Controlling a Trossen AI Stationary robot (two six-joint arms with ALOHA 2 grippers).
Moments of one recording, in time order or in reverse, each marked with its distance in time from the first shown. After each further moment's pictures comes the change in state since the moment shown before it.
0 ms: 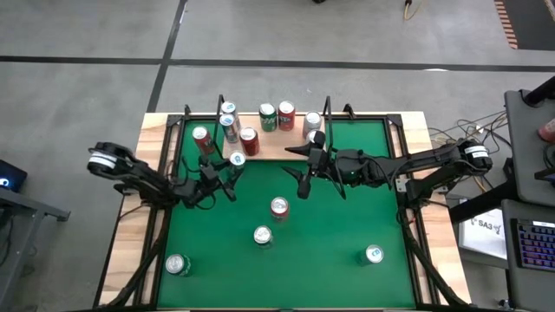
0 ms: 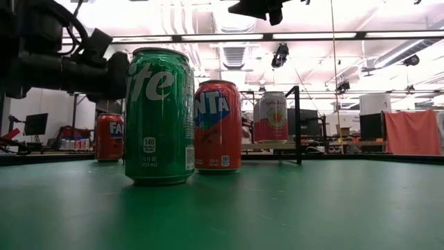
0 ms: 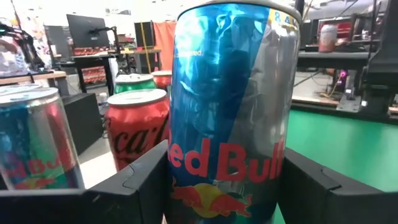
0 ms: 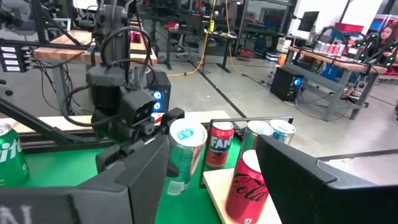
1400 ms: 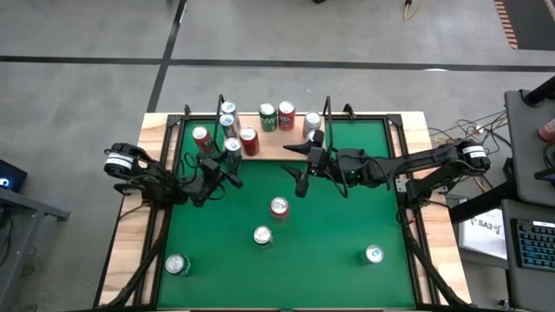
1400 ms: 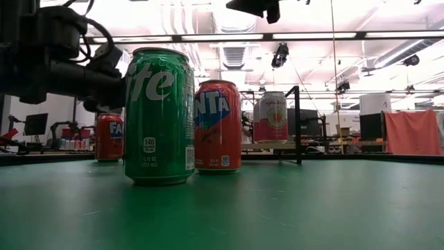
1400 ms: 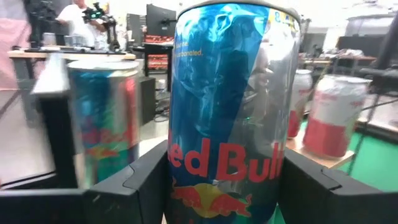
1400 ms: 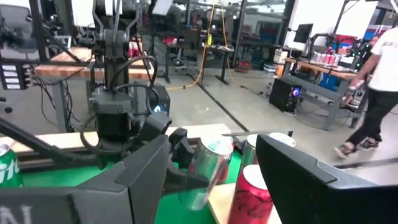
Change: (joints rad) left arm 0.075 0.157 0.071 0.092 -0.202 -0.114; right arm -0.005 0.019 0.000 0.087 0.000 -0.005
